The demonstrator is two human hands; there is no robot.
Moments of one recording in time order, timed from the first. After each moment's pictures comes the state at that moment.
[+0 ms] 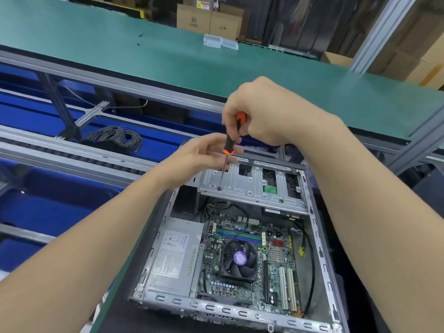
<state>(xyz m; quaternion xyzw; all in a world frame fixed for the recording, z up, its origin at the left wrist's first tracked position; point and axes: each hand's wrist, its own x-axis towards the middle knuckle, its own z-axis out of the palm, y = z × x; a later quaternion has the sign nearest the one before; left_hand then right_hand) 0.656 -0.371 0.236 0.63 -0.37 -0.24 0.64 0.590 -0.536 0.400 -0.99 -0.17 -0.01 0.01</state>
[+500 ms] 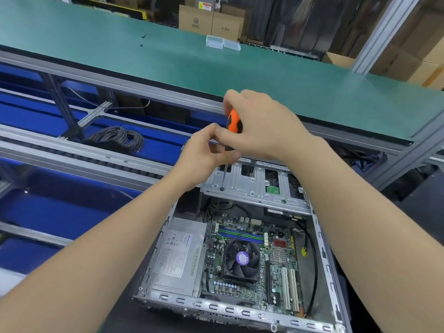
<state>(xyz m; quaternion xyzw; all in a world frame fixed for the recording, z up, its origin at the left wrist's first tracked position) 0.642 -0.392 0.242 0.70 -0.28 -0.06 0.66 0.587 -0.531 0.362 -0.99 -0.12 -0.12 0.03</state>
